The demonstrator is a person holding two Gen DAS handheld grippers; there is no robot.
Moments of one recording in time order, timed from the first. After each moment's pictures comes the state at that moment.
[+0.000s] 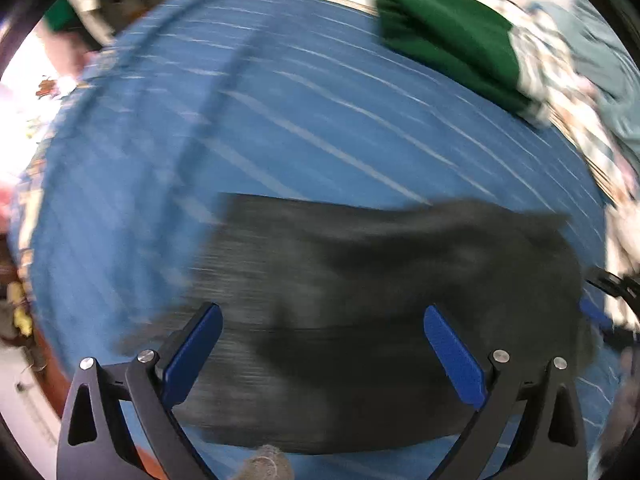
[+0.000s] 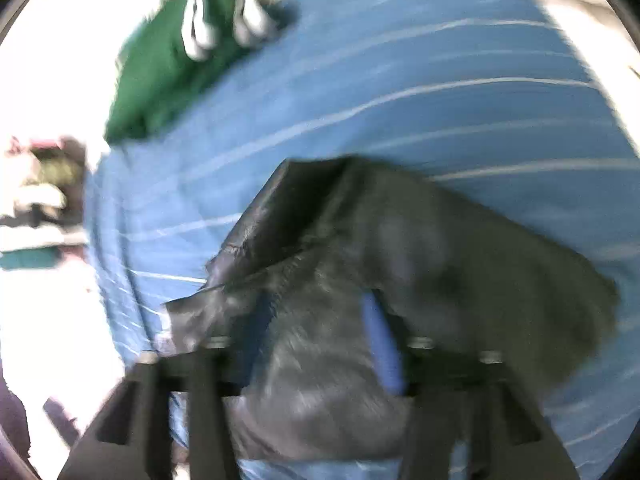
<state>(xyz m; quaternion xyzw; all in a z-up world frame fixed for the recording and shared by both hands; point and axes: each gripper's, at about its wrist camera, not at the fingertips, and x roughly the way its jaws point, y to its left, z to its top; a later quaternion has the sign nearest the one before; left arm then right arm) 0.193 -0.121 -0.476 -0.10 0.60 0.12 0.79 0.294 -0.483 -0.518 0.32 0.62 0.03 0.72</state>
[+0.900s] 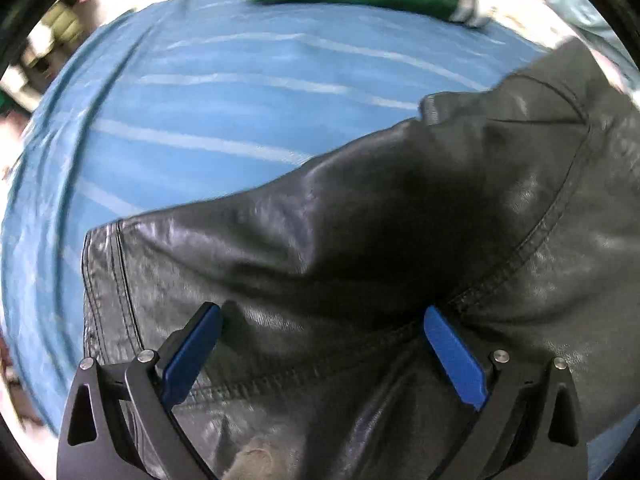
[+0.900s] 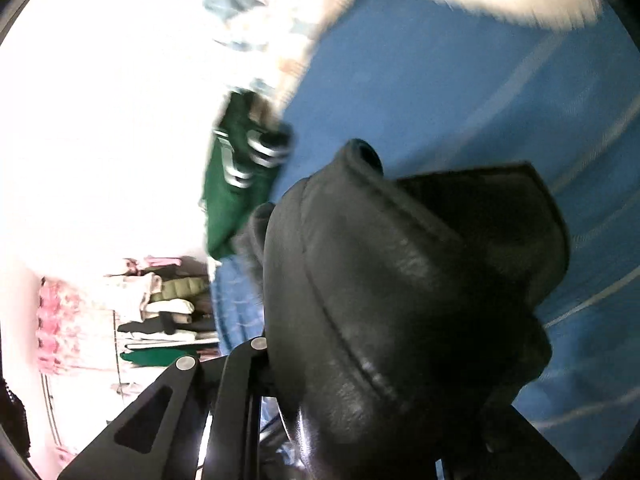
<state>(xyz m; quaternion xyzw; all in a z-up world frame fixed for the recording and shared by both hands) 0.249 -0.192 -0.543 0.01 0.61 0.02 0.79 0.244 -0.539 -0.542 0.54 0.42 0.09 0.72</state>
